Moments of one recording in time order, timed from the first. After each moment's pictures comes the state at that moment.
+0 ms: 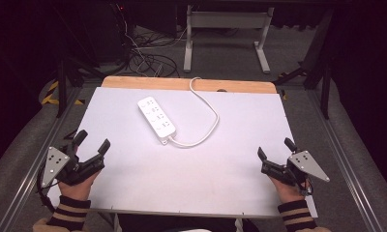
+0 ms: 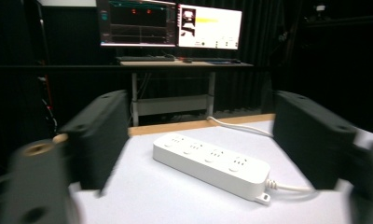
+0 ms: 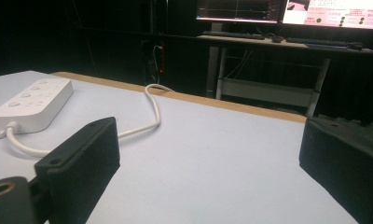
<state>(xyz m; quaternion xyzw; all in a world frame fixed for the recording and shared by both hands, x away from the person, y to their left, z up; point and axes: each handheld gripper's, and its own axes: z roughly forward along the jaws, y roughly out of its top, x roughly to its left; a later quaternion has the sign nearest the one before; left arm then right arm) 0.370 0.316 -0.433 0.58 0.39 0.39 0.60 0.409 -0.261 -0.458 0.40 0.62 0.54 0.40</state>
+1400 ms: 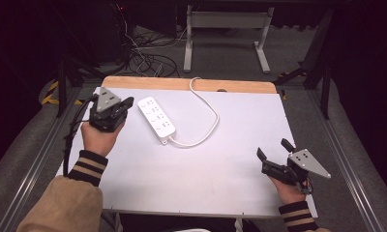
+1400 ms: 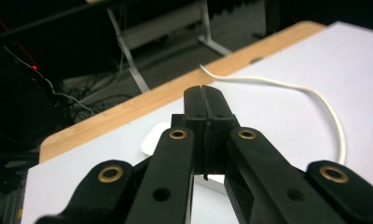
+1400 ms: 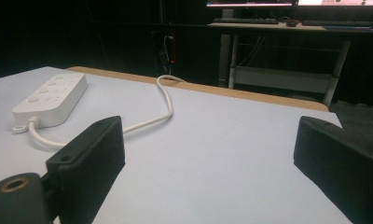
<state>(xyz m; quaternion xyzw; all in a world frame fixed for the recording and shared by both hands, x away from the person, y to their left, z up) 0.480 0.229 -0.331 0.75 0.39 0.34 0.41 0.410 -0.262 -0.455 0.41 0.63 0.54 0.37</state>
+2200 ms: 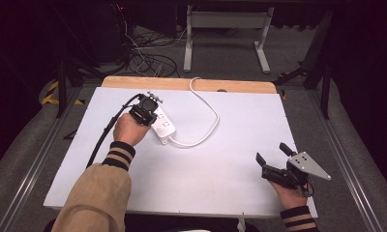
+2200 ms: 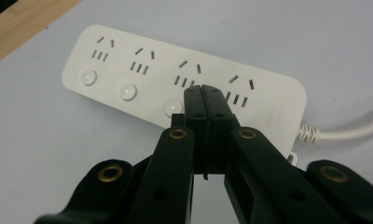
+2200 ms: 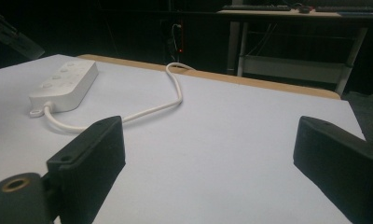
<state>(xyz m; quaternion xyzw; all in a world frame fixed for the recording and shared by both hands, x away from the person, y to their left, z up) 0.562 0.171 -0.400 0.86 0.43 0.22 0.20 0.403 -0.262 -0.458 0.42 0.65 0.53 0.34</state>
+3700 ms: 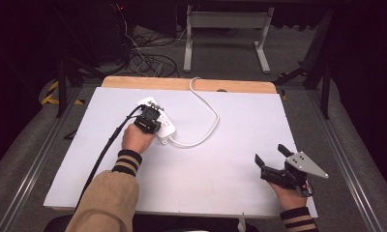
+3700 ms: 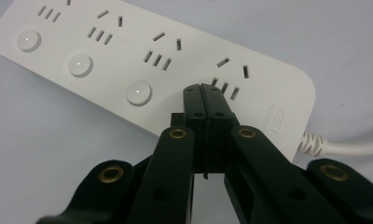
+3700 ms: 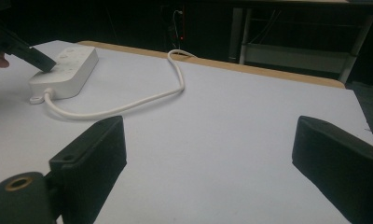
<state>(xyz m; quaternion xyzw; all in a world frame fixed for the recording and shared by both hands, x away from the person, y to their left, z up) 0.563 0.168 -0.443 0.83 0.48 0.19 0.23 0.403 -0.260 -0.459 0.42 0.67 0.51 0.33</state>
